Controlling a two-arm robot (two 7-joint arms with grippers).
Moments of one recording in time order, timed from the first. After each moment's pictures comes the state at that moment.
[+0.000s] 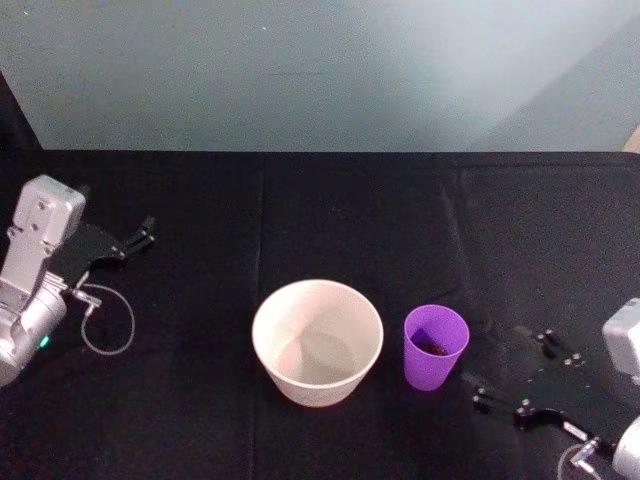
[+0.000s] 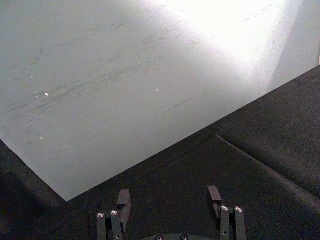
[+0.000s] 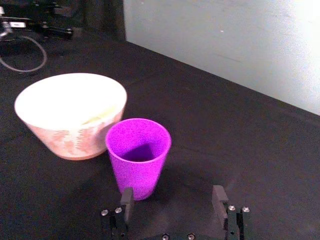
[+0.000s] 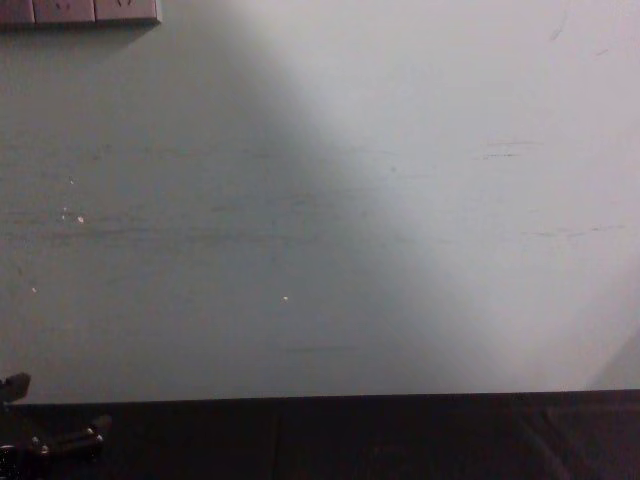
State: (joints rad) left arm -0.20 0.60 0.45 -1.41 -0.25 -0.12 0.03; right arm -0.29 0.83 -0.28 -1.86 0.41 -0.01 0.17
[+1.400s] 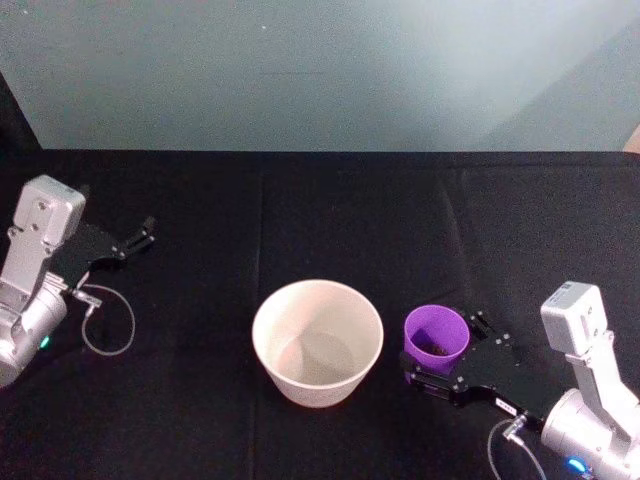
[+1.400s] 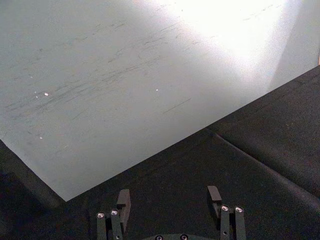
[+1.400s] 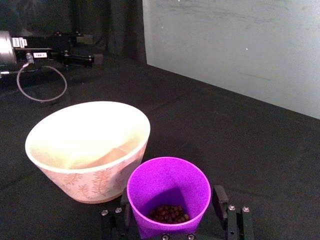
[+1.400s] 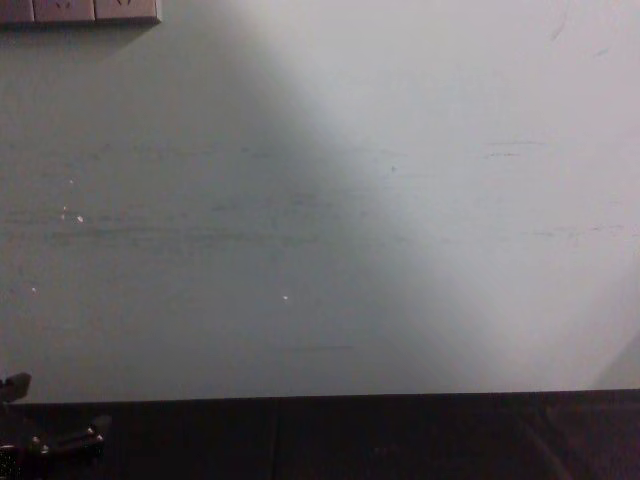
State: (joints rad) left arm -0.20 0.60 0.45 -1.41 -0.25 -0.12 0.03; right arm -0.12 0.59 -0.34 -1.68 0.33 -0.04 0.34
